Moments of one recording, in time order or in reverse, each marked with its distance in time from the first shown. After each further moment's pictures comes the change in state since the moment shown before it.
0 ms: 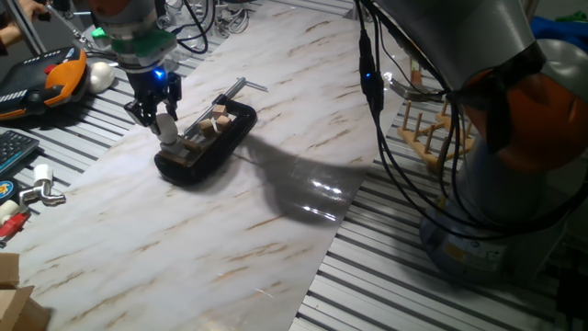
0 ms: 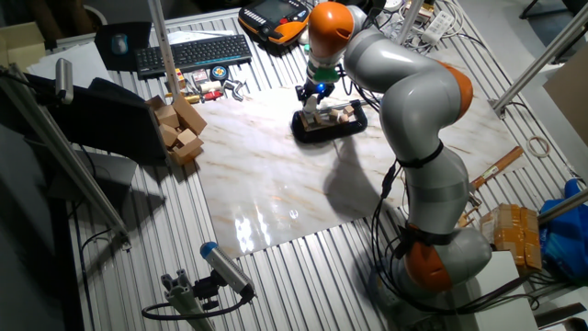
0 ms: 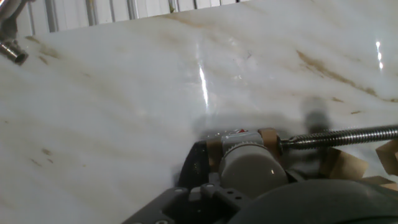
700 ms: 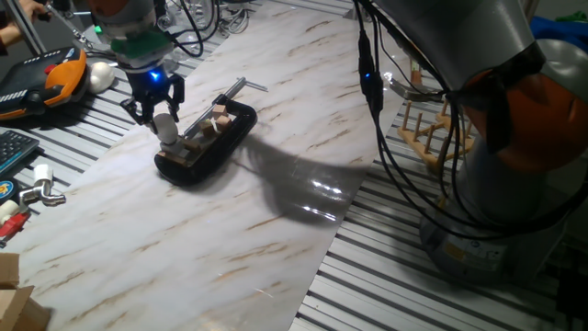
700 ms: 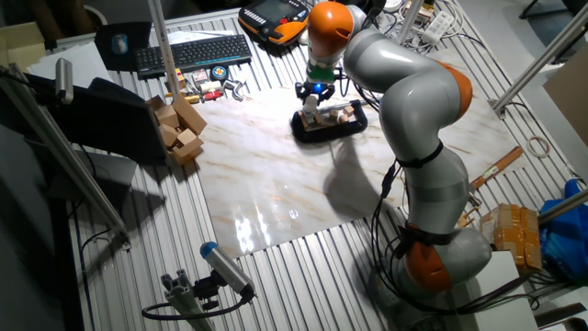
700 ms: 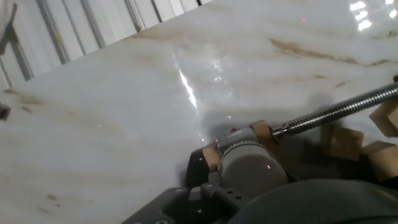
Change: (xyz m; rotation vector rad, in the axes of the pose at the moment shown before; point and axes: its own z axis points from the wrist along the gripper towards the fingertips) arm 0.000 0.000 -0.001 -0.007 0.004 0.234
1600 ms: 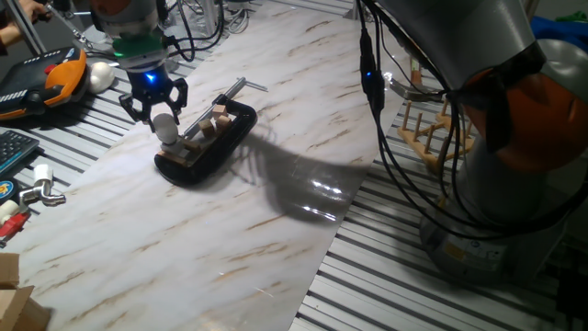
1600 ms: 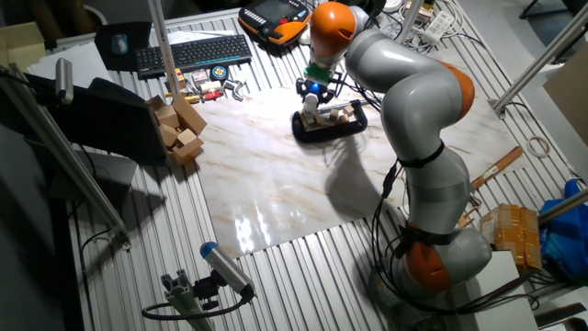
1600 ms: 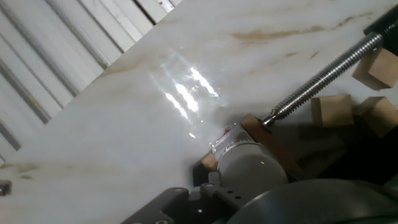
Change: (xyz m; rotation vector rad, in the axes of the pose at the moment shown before) arm 0.000 0.000 0.001 -0.012 -0.001 0.311
